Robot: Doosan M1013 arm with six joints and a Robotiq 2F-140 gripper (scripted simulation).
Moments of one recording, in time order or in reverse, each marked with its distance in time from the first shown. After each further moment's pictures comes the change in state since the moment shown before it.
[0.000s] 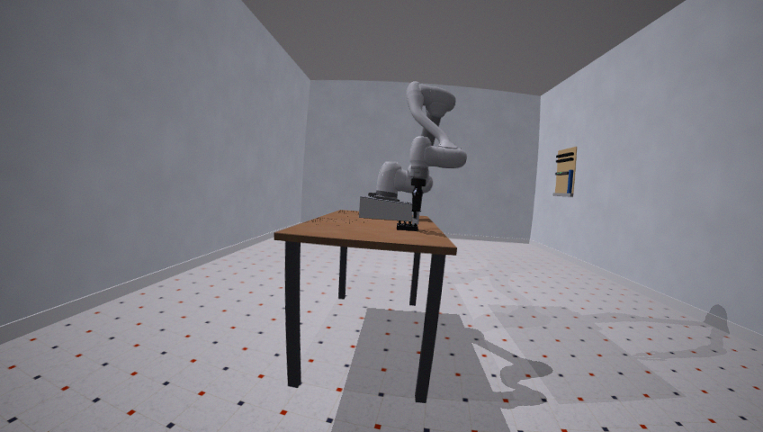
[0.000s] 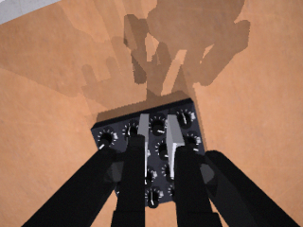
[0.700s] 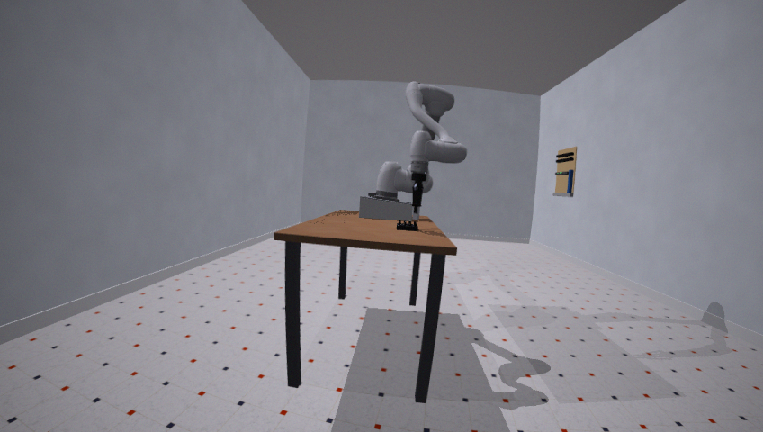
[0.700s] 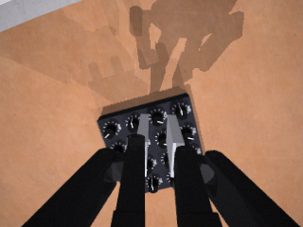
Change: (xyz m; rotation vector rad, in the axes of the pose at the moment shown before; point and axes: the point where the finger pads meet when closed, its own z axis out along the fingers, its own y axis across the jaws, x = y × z) arm 0.000 0.000 -0.027 0.000 0.000 0.000
